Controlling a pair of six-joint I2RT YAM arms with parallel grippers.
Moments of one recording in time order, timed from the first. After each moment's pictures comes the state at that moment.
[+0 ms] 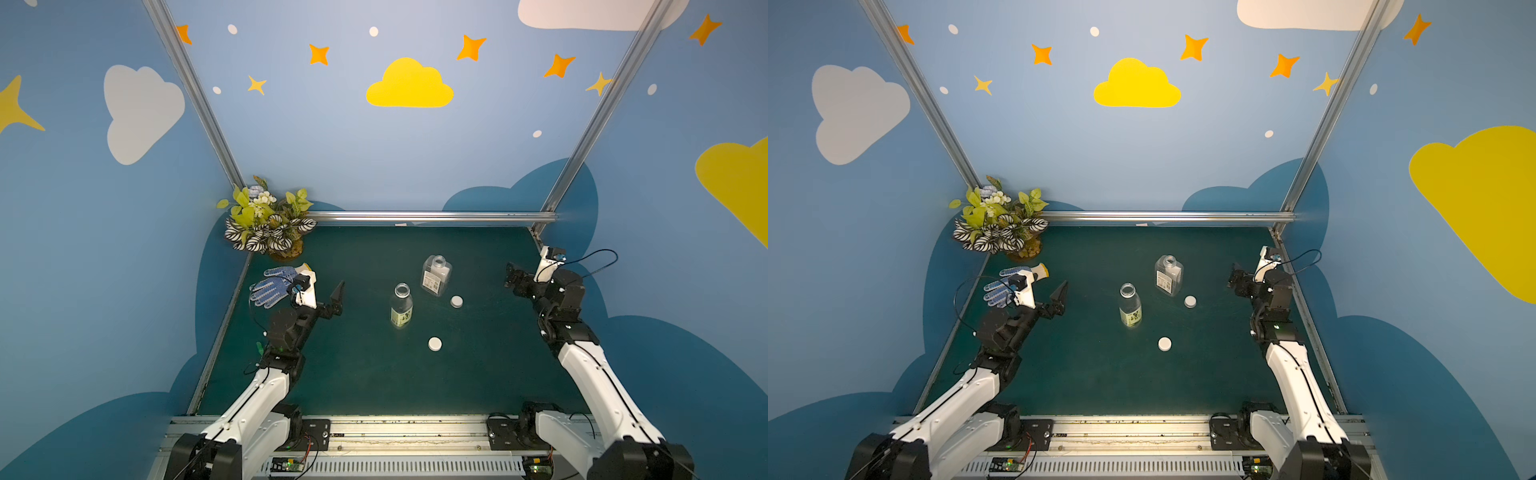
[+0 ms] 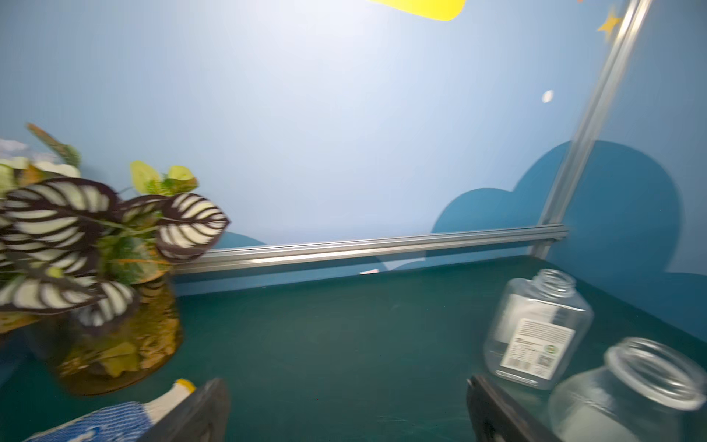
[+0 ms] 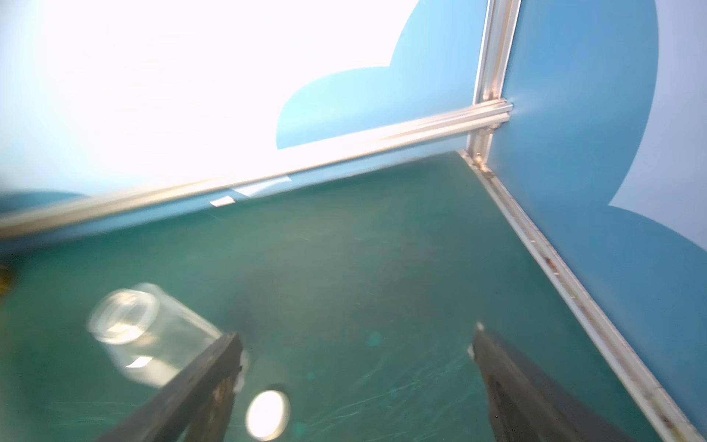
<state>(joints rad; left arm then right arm) -0.21 0.92 0.28 0.67 0.17 -0.11 0.01 0.94 0.71 -0.06 -0.04 0.23</state>
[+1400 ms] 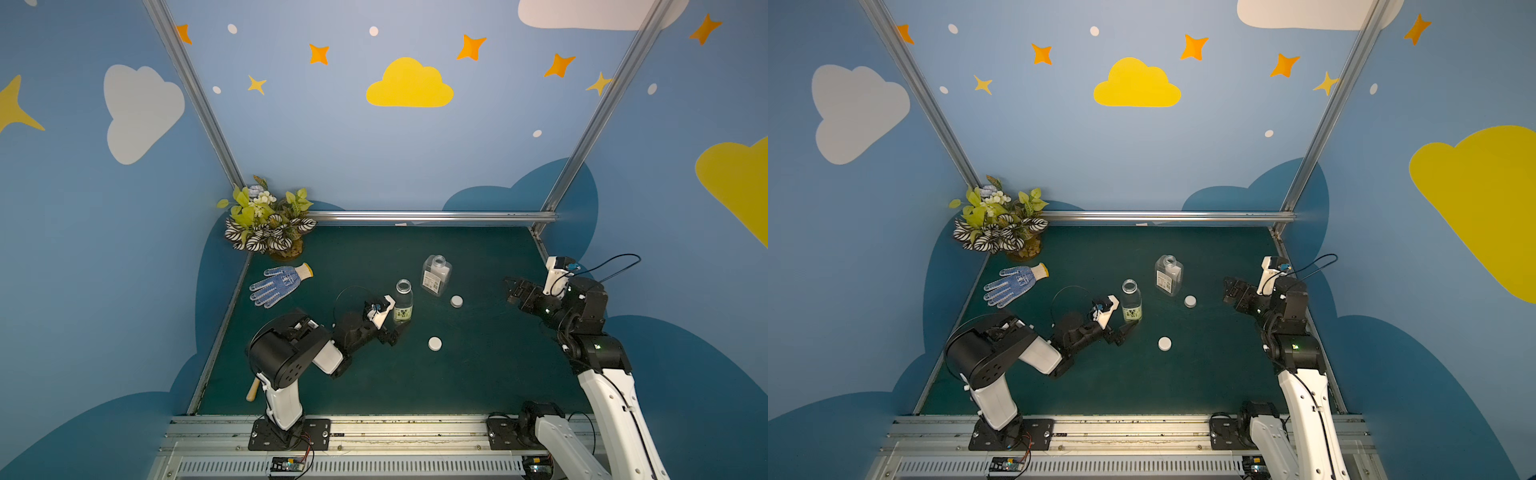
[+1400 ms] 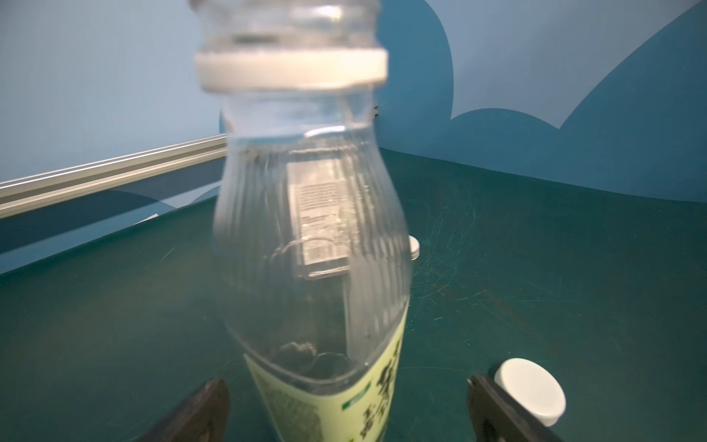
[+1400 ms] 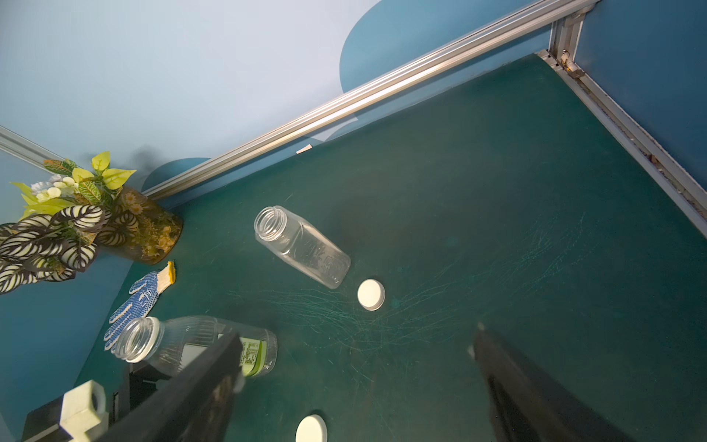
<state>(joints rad) -0.62 1.81 0.38 1.29 0.22 0.05 0.01 0.77 0.85 -0.53 -0.23 0.37</state>
